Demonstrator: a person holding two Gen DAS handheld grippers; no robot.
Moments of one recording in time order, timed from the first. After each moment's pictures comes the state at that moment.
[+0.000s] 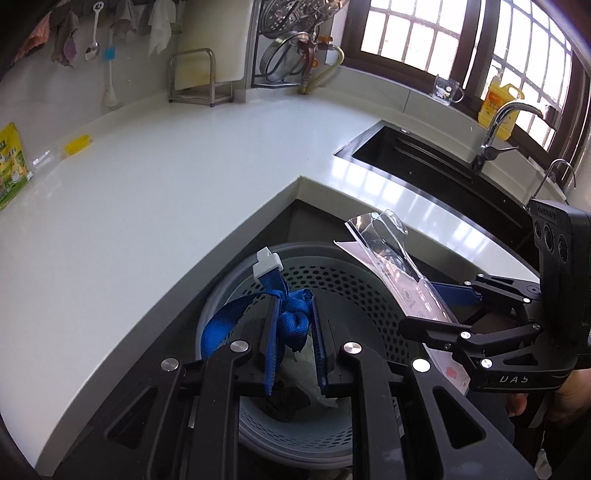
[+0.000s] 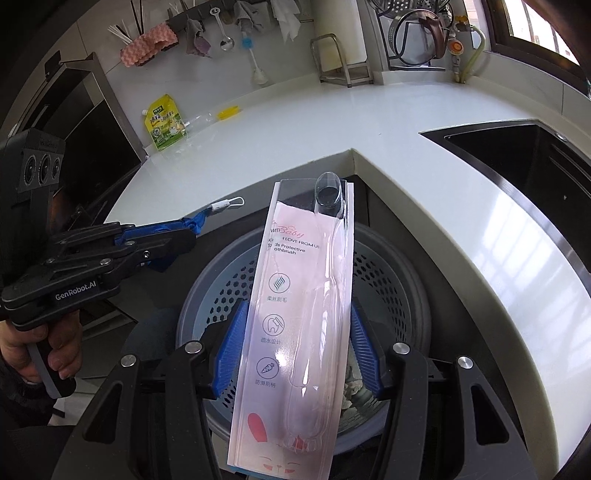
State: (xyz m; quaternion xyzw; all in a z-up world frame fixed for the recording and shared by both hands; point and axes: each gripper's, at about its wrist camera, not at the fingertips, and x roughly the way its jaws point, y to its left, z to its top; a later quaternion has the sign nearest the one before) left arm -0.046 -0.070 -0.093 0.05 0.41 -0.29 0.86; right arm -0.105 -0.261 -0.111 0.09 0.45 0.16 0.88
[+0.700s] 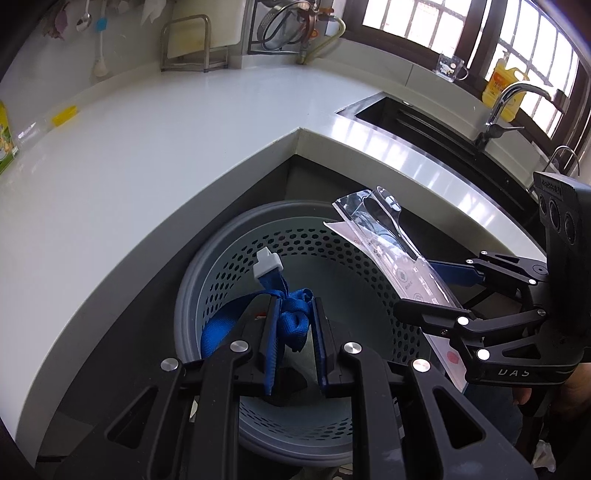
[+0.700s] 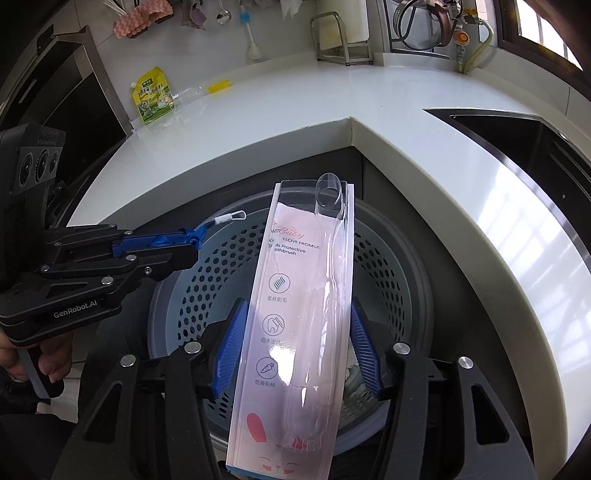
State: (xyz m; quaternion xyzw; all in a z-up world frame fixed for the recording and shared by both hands) left arm -0.041 -0.076 -0.132 0.06 0.46 -0.30 0.84; right arm -0.097 -0.250 -0.133 0.05 0.48 0.14 0.87
